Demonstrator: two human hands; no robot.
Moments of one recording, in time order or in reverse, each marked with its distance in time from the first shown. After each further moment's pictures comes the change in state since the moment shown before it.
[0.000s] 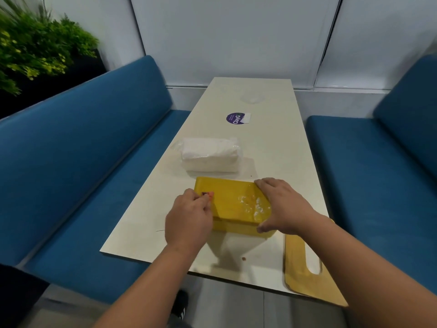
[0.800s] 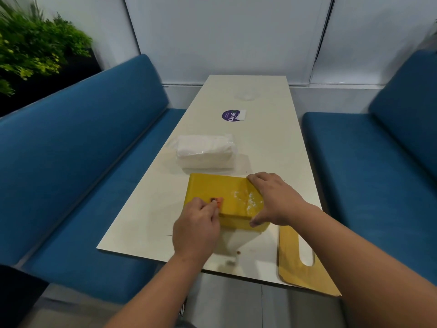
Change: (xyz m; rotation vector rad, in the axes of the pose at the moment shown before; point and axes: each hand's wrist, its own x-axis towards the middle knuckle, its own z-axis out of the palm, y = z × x) left_hand -0.030 0.015 0.013 -0.077 0.022 0.075; right_hand 0.004 0.002 0.000 -0.025 -0.001 -0.024
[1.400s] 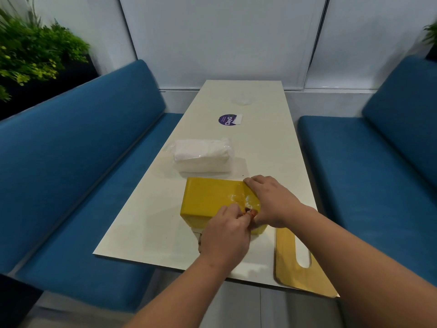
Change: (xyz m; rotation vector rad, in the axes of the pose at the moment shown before) left_hand -0.004 0.051 0.015 0.056 -0.105 0.336; right_hand 0.000 0.002 0.001 -0.012 0.013 -0.015
